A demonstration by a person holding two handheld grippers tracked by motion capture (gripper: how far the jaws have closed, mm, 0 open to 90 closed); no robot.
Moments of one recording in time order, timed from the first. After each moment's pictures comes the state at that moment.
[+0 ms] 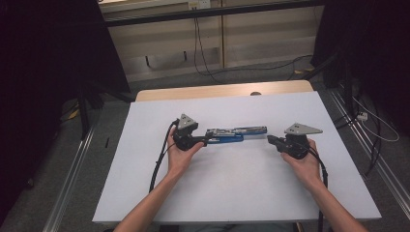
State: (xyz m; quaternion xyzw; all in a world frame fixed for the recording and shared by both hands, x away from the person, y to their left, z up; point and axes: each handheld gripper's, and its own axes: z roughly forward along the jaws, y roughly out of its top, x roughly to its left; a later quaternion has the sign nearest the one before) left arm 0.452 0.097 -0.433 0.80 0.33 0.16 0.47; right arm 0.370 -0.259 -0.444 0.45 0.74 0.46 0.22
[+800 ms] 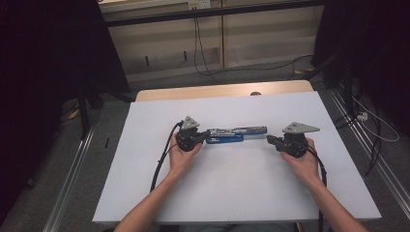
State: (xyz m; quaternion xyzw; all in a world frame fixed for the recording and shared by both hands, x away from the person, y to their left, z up) left arm 0.457 0.091 -0.445 0.82 0.32 0.12 0.46; right arm 0.377 -0.258 -0.447 0.45 0.75 0.44 0.21
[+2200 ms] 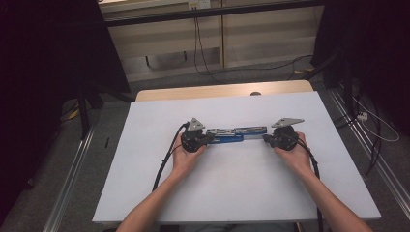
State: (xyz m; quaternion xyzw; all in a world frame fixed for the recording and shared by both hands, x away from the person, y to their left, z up) left arm 0.457 0.079 -0.454 0.84 0.30 0.12 0.45; right arm 0.408 -0.244 -0.456 0.47 0.78 0.36 0.19
